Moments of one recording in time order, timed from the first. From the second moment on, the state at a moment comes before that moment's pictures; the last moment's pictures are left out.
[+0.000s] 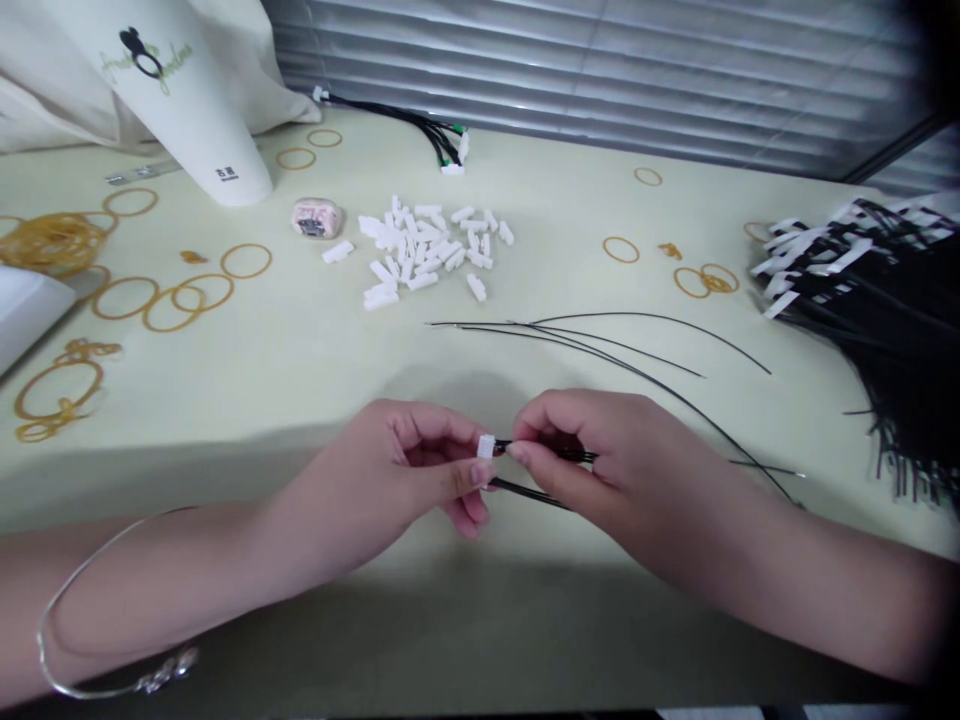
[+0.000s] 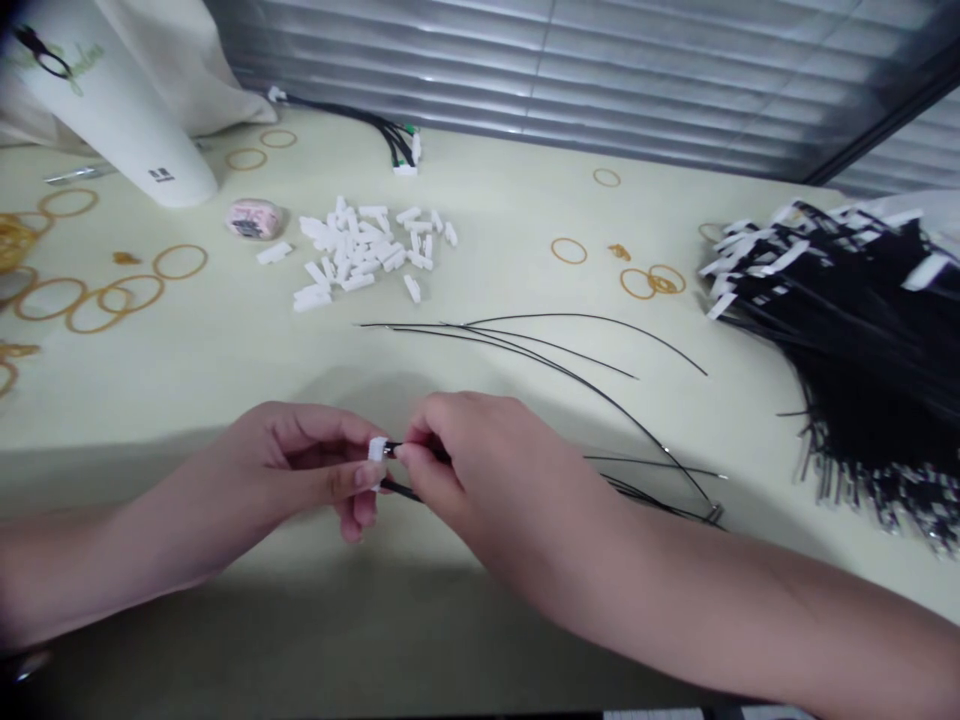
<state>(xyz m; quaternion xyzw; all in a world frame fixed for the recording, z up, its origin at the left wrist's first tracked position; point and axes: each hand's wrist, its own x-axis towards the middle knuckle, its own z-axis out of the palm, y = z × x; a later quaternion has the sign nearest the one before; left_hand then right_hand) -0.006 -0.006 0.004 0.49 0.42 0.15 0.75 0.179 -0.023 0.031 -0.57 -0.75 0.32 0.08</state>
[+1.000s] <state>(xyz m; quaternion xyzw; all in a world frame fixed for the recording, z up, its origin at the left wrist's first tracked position) -0.006 -0.007 0.003 0.48 0.41 0.17 0.76 0.171 -0.029 0.017 -0.57 -0.74 0.33 0.11</state>
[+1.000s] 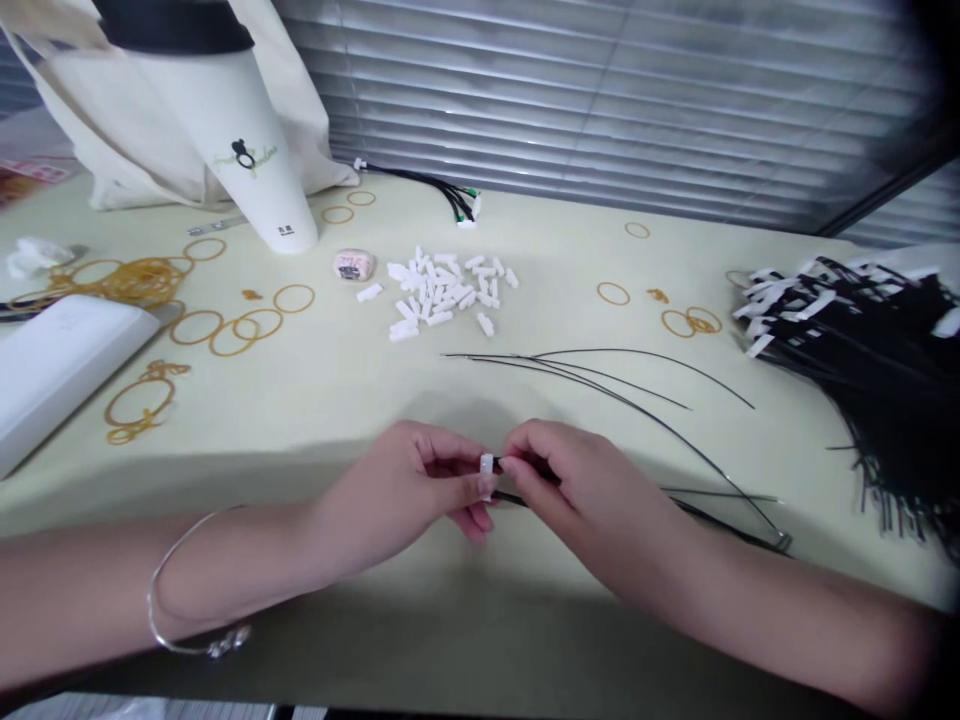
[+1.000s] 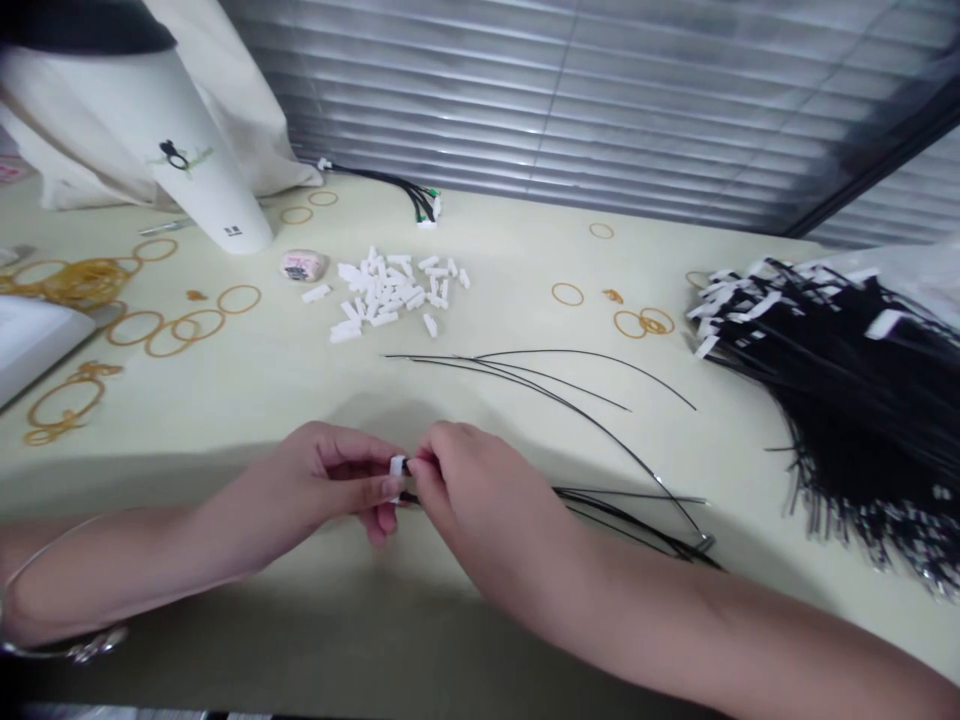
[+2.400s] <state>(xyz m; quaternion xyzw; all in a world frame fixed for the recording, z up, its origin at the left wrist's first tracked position) -0.005 -0.006 0.001 0.43 0.40 0.19 0.78 0.230 0.056 0.001 -0.56 -0.80 0.17 0.14</state>
